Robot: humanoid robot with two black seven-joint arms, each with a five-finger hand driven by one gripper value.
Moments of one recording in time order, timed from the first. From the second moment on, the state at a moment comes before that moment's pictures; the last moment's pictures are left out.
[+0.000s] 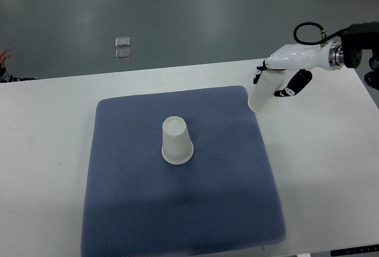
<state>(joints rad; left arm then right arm) -0.04 0.00 -0.07 -0.18 0.12 0.06 0.15 1.27 -0.67 0.04 1.12 -1.63 0.24 0.41</state>
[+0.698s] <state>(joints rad) -0.04 0.00 -0.07 -0.18 0.12 0.06 0.15 1.51 -0.43 0.04 1.22 -1.60 0.44 0.42</state>
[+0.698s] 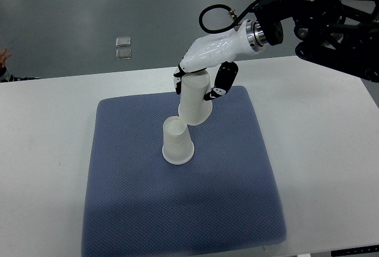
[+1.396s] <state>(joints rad) -0.04 0.00 -0.07 -0.18 0.12 0.06 0.15 1.51 -0.33 0.04 1.17 -1.60 0.46 0.41</state>
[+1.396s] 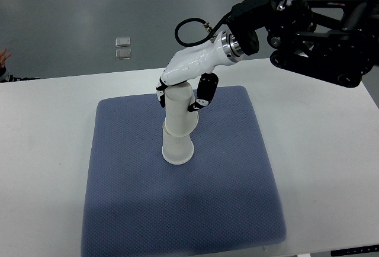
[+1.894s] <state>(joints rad) -0.04 0.00 -0.07 -0.18 0.12 0.06 0.15 1.48 -0.29 0.04 1.16 -1.61 0.45 0.40</state>
